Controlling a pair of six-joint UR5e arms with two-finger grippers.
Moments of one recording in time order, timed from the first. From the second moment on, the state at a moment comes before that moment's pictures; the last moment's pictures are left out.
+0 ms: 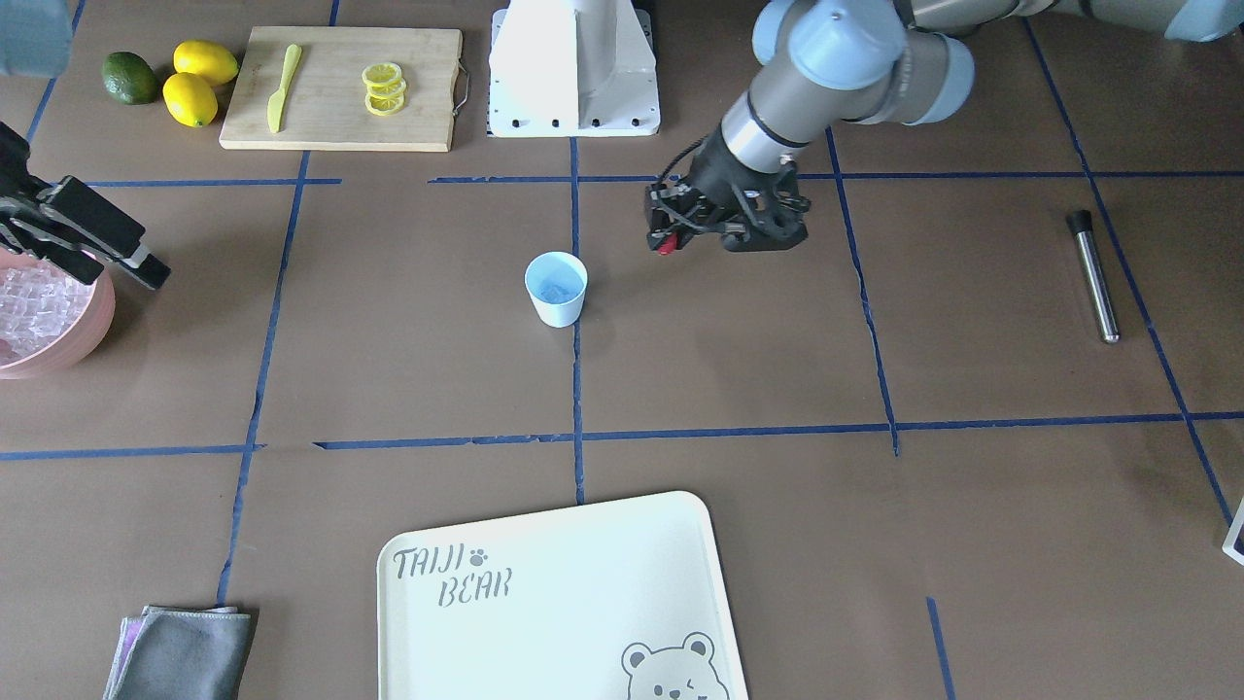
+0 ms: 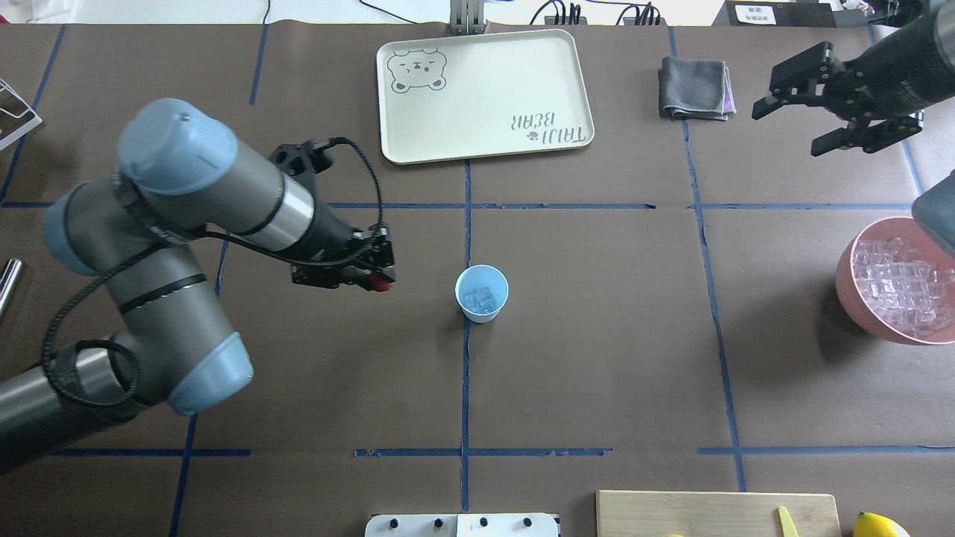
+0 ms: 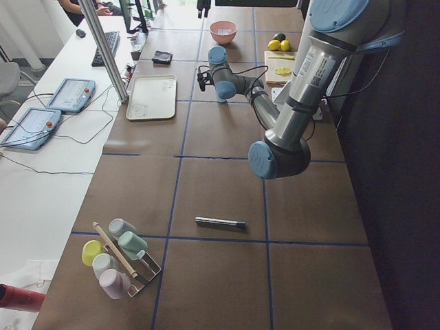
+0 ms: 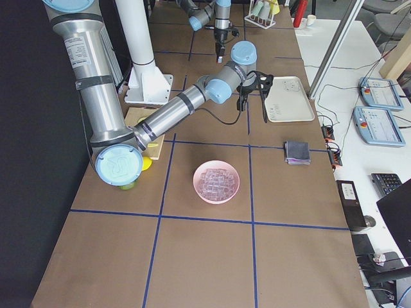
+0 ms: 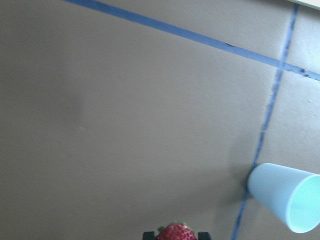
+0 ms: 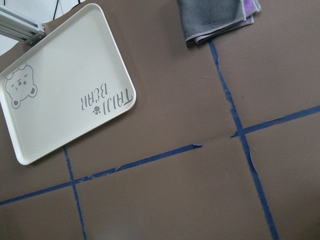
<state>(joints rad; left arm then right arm) -0.60 -2.17 -1.77 -1.85 -2.10 -1.57 1.19 -1.35 1.97 -1.35 2.42 1.18</state>
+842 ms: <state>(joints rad) -0.50 -2.39 -1.59 -1.75 -1.93 -1.59 1.22 -1.40 2.00 -1.35 2.42 1.15</state>
